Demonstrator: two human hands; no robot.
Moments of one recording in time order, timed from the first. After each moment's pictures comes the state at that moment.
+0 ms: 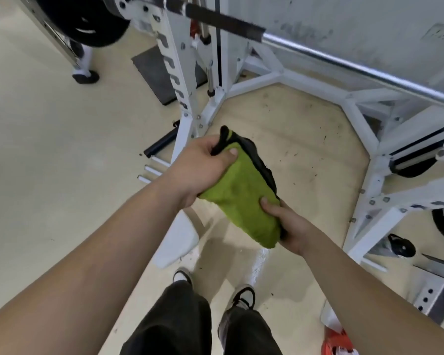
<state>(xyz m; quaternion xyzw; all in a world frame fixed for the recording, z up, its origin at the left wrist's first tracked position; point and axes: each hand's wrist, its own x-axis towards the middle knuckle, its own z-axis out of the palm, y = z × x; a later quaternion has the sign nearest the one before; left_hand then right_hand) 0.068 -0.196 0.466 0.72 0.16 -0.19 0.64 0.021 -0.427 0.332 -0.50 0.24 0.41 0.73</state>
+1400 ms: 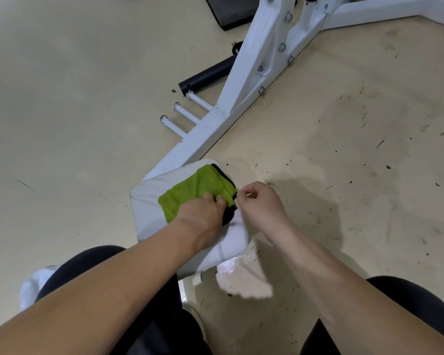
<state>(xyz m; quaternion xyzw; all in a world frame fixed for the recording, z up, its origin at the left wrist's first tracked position) -0.043 -0.036 -0.136 0.93 0.05 -0.37 -0.03 0.015 -0.171 -0.188 -0.83 0.04 0.28 0.49</state>
